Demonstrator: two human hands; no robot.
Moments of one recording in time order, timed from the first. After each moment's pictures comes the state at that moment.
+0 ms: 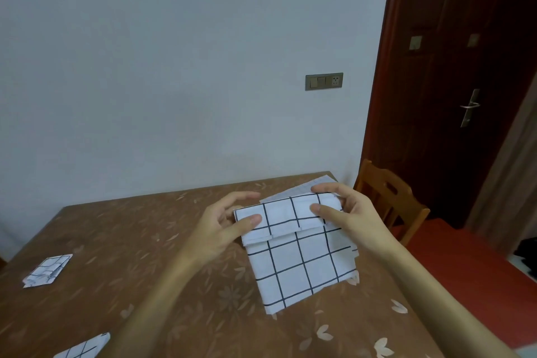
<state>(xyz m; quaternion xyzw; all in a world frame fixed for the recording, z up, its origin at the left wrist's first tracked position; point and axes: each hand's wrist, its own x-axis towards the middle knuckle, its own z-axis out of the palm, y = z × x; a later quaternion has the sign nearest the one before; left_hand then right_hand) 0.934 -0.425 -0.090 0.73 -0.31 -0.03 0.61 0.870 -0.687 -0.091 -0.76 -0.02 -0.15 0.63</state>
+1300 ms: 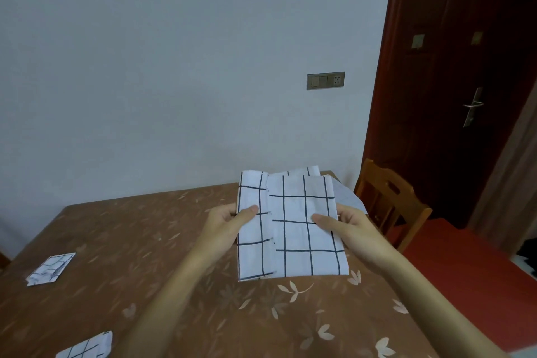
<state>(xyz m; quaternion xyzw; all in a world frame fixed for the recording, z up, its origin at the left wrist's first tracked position) 0.934 -0.440 -0.098 0.74 -0.15 -0.06 0.65 0.857 -0.681 -0.097 -0.74 0.01 -0.02 0.67</state>
